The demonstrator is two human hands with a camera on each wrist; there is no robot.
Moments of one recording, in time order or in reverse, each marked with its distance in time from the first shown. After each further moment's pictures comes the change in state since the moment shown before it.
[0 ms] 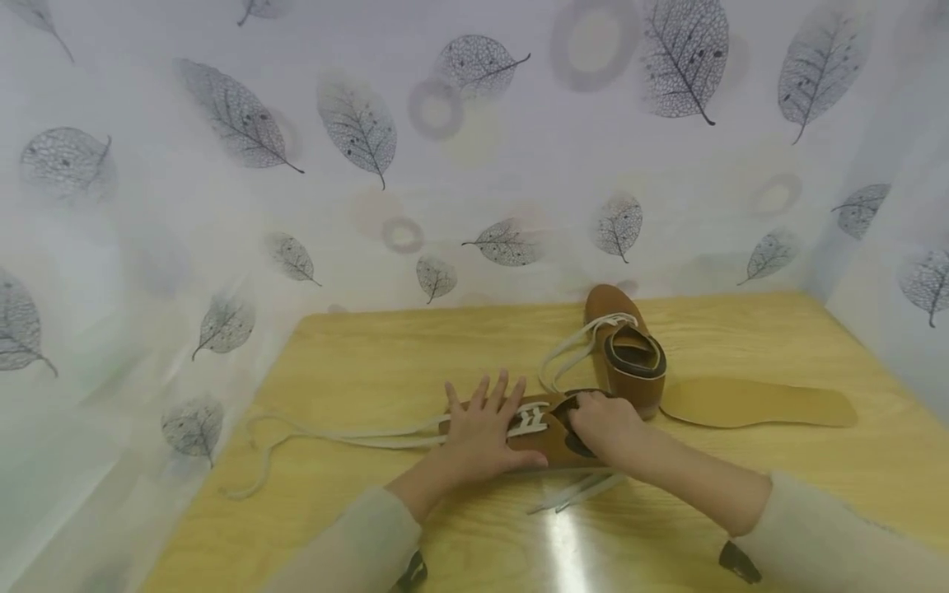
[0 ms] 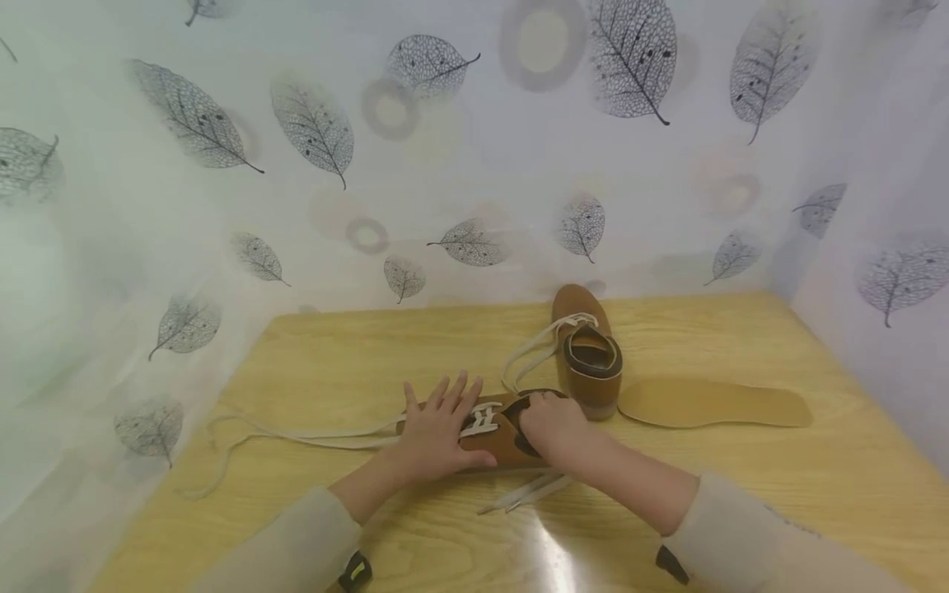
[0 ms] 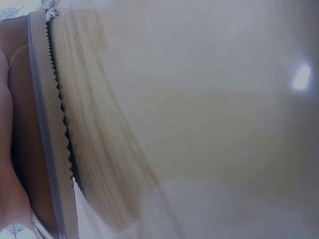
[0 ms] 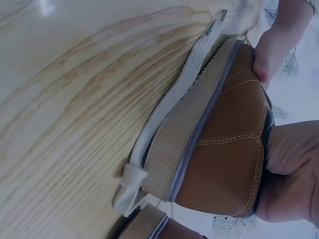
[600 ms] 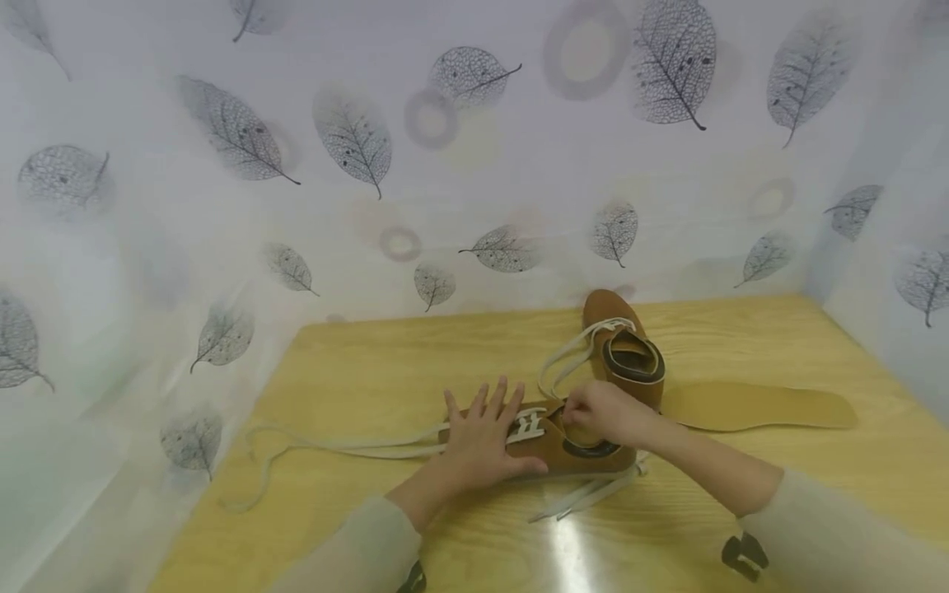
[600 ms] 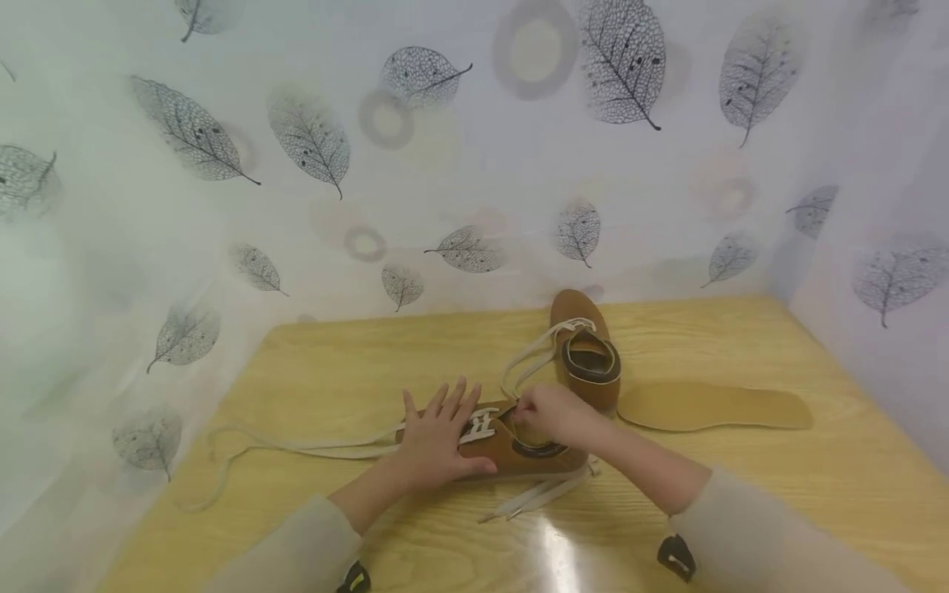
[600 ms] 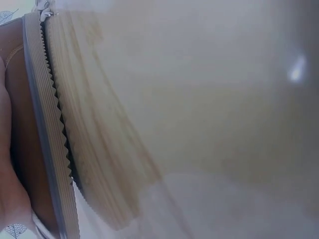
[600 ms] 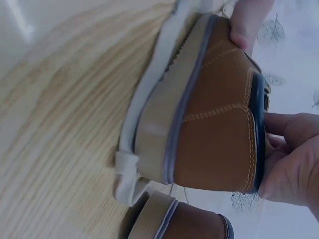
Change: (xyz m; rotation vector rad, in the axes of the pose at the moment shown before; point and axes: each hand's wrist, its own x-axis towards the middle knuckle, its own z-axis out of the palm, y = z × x) left_hand 0.002 0.002 0.001 -0.011 0.001 0.001; right_hand 0.010 0.030 -0.004 0.762 0.041 0.022
